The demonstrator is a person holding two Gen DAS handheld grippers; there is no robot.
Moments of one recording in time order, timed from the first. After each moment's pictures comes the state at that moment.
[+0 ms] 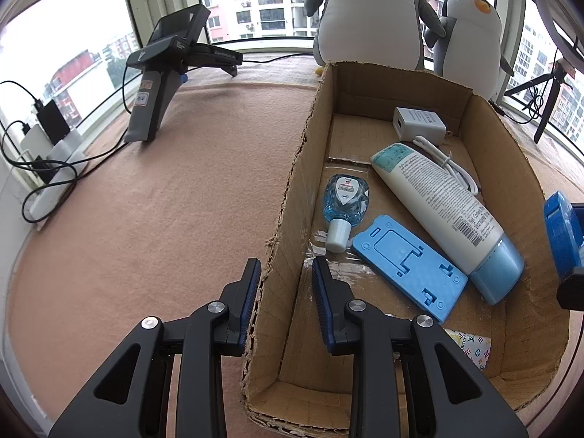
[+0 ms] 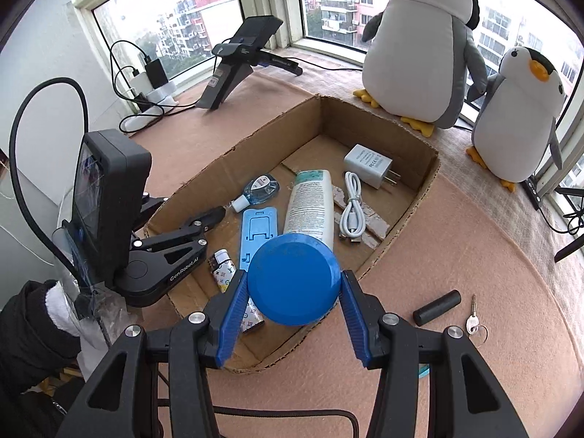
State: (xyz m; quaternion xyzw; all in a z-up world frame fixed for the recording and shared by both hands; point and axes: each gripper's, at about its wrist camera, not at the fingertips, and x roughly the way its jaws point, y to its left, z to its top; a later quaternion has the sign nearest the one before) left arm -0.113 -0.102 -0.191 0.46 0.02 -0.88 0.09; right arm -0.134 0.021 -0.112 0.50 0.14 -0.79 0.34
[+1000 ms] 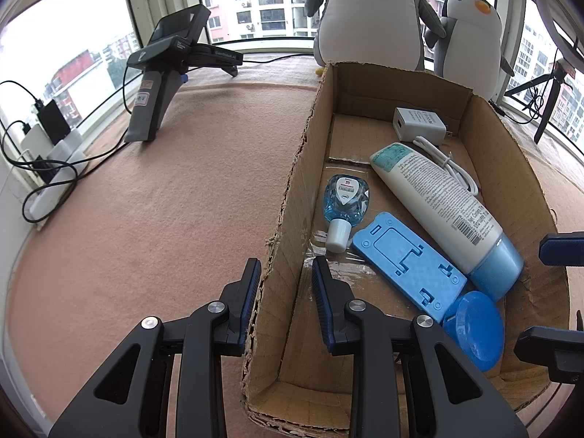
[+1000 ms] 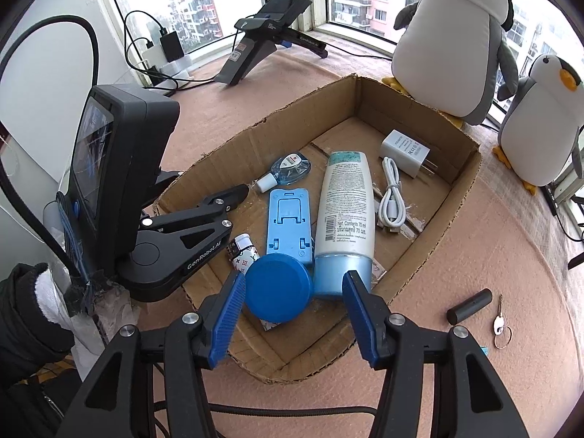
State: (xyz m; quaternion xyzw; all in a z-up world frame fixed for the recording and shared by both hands) left arm -0.113 -0.102 -0.191 0.46 0.02 -0.88 0.09; right arm -0.118 0.000 -0.132 0.50 0.17 -0.77 0.35
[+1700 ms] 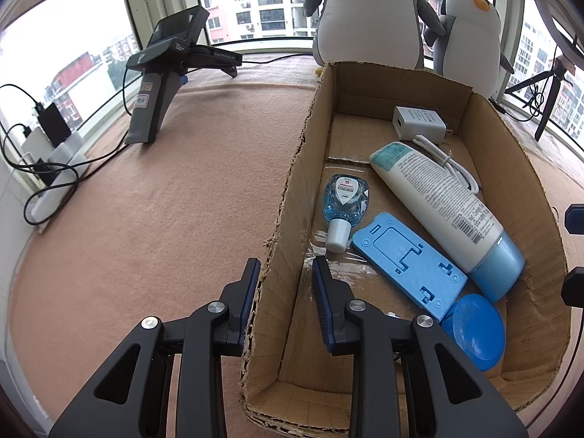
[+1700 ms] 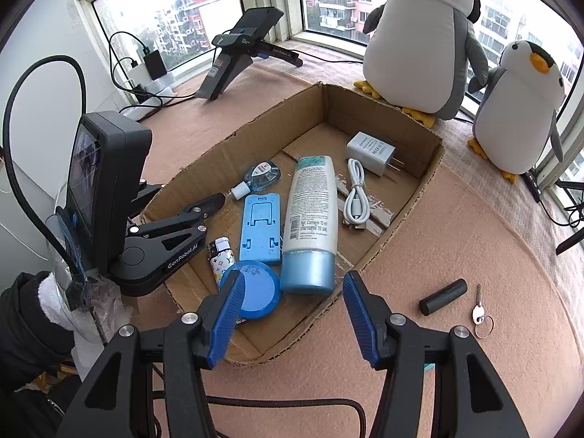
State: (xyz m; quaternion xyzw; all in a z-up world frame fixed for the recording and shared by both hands) left arm -0.113 -0.103 -0.190 0.46 0.01 -0.88 0.09; right arm -0.130 0.029 -0.121 0.50 0.15 -0.79 0.32
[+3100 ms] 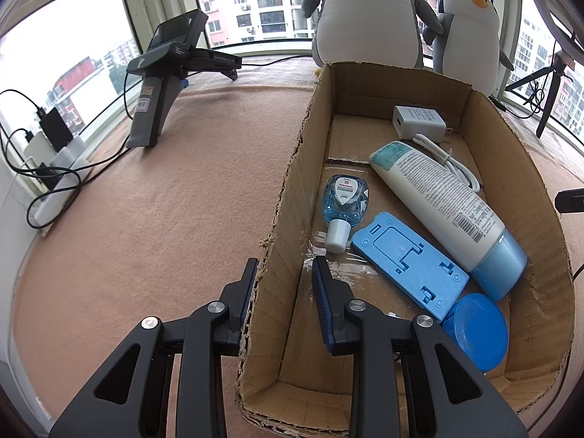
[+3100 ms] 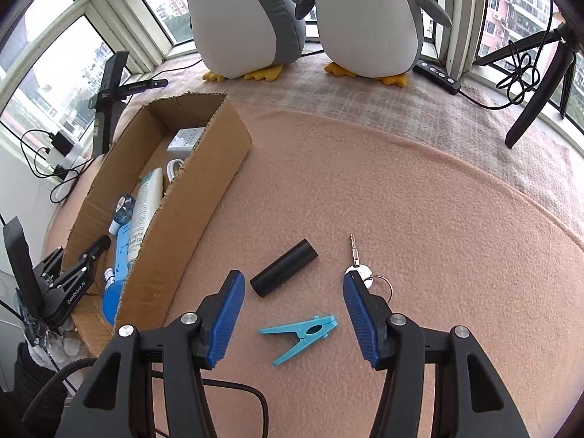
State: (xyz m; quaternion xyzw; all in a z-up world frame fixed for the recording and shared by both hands) left arm -0.113 -0.101 -0.190 0.46 0.00 -0.88 0.10; right arm -0.215 0.157 -0.159 0.57 0.01 -0.79 0.21
